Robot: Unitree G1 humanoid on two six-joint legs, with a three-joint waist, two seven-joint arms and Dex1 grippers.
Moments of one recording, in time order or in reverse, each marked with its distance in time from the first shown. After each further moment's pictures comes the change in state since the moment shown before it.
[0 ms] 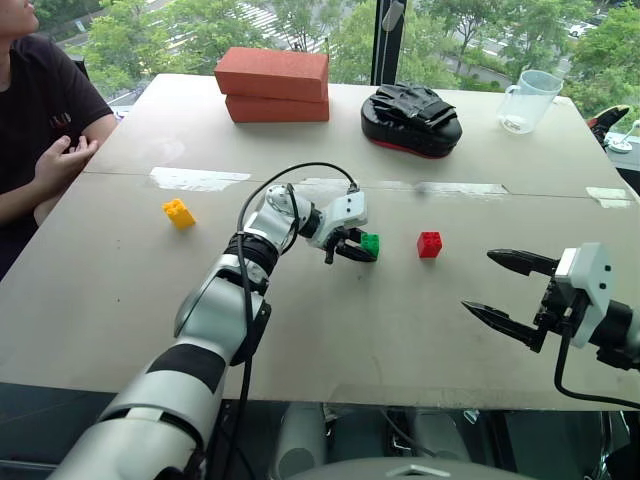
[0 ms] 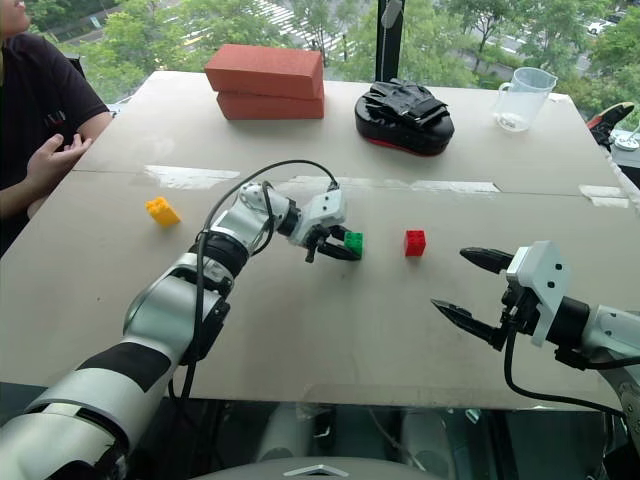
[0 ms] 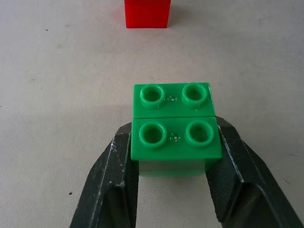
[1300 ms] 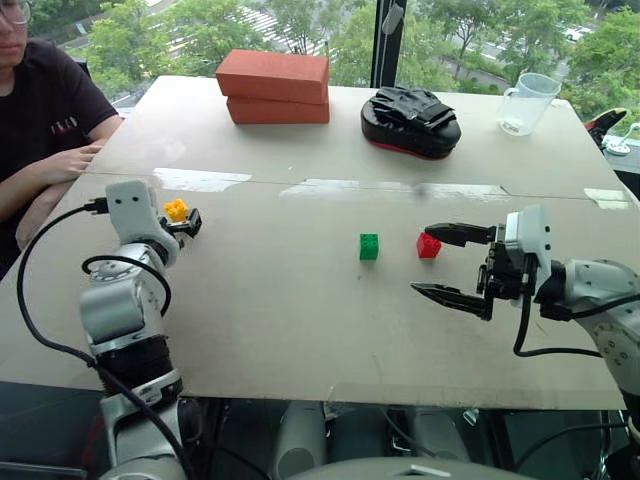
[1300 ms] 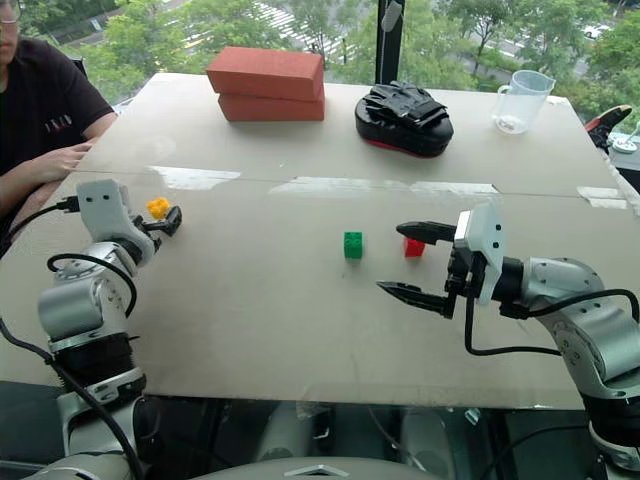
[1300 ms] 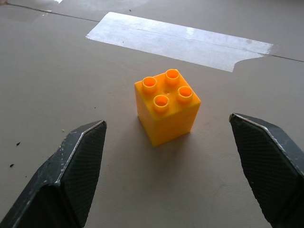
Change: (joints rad) left arm 0.659 0.117 0.823 -1.135 -0.181 0.942 1.244; right arm -0.397 0.072 0.314 0.177 0.031 -0.026 0.090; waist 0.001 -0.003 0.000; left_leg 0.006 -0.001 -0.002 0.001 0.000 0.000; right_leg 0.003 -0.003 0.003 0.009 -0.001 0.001
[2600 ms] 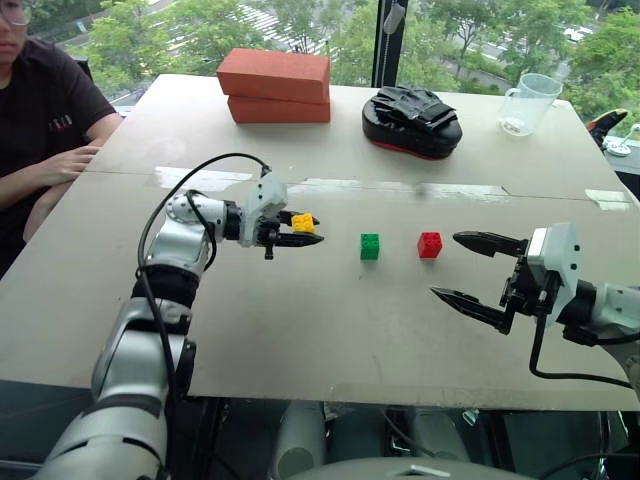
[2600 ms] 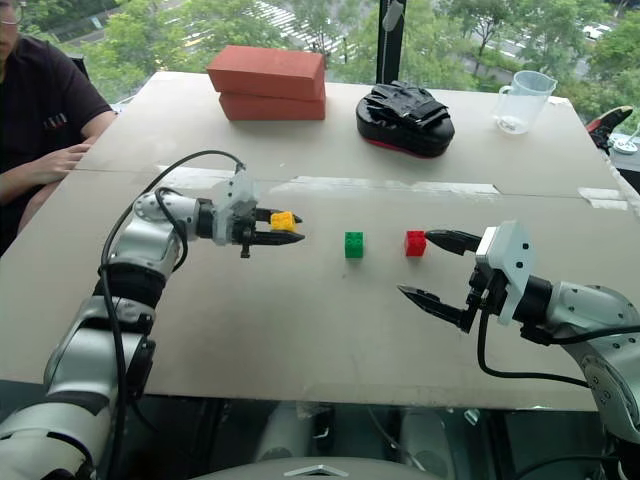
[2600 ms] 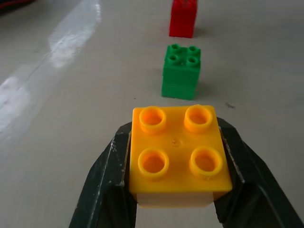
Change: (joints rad) left arm -0.438 0.182 -0.678 0.833 -0.041 -0.919 -1.397; right arm 0.231 -0.040 -0.164 -0.186 0.007 0.034 -0.149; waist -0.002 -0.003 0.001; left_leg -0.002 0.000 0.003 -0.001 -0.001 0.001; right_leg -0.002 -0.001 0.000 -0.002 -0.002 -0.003
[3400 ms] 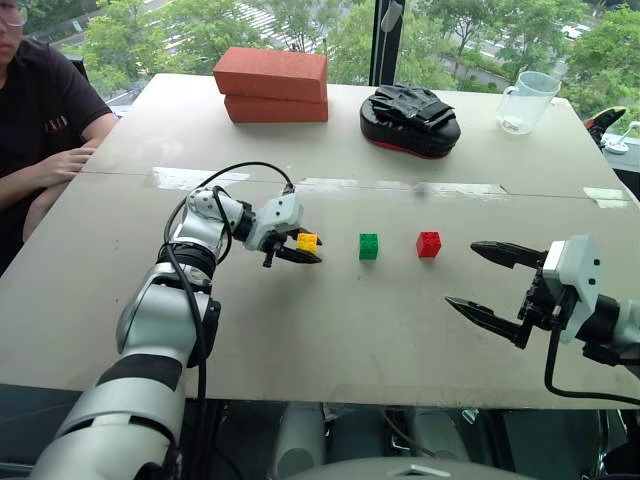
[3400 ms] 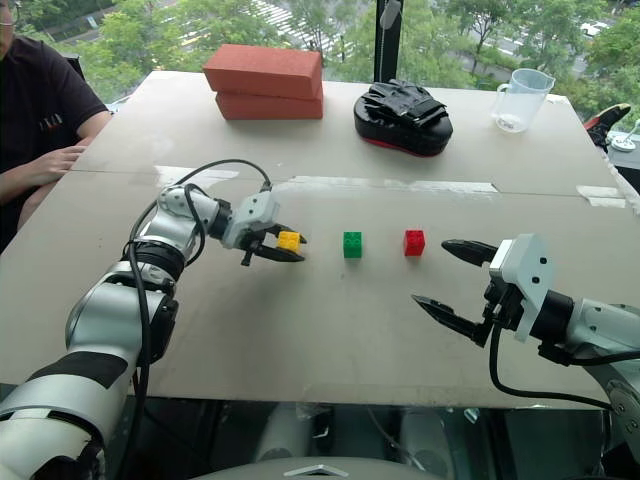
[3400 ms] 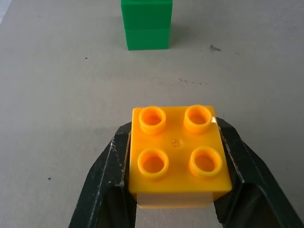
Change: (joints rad) left arm -0.155 -0.067 -0.023 0.393 0.185 -0.283 -0.040; right arm 0.109 -0.050 -0.079 -0.062 0.029 0.025 -0.028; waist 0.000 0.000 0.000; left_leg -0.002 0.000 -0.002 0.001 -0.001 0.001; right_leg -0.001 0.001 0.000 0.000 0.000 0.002
